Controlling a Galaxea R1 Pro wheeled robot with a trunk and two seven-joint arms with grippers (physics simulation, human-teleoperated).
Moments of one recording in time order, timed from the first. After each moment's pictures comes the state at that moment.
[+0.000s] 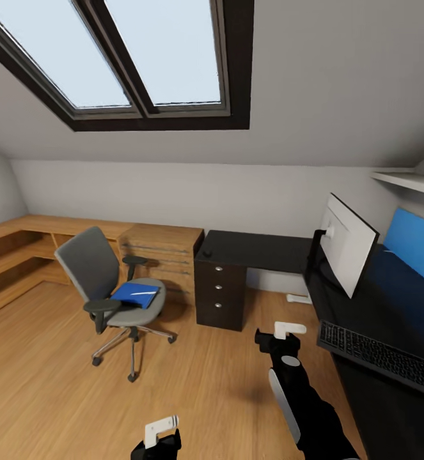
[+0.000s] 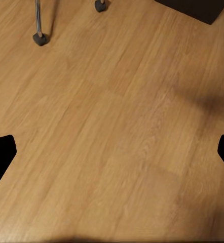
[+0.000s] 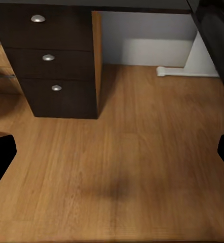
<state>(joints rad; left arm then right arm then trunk) -0.23 -0.09 -0.45 -0.63 0.54 -0.08 0.41 -0.39 0.13 0.11 -1.14 -0.05 0.36 -0.34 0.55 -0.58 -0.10</state>
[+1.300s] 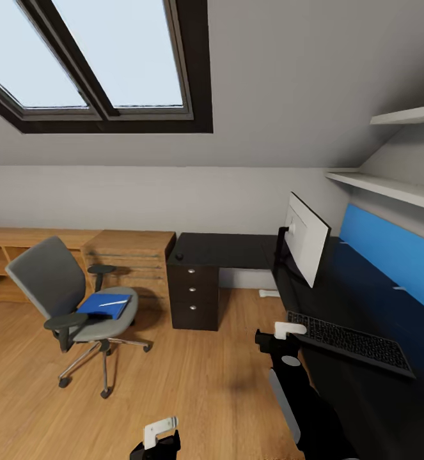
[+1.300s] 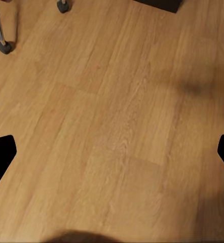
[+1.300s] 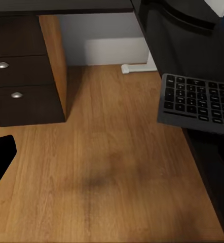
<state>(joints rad) -0.23 -0.09 -0.45 -0.63 0.54 -0.08 0.41 -0.39 0.13 0.10 -1.14 -0.05 0.36 -0.34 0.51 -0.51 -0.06</state>
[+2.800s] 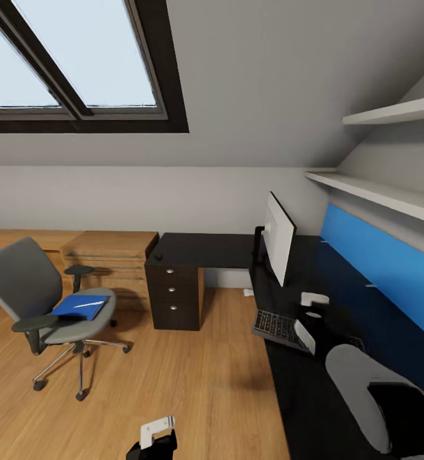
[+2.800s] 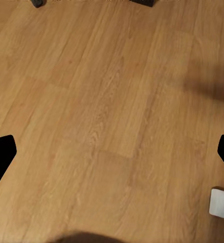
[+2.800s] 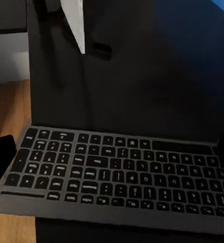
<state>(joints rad) -0.23 -0.08 -0.44 -0.63 0.54 -0.08 0.41 -0.94 -0.05 0.01 -0.27 -0.12 0.06 -0.26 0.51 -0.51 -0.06</state>
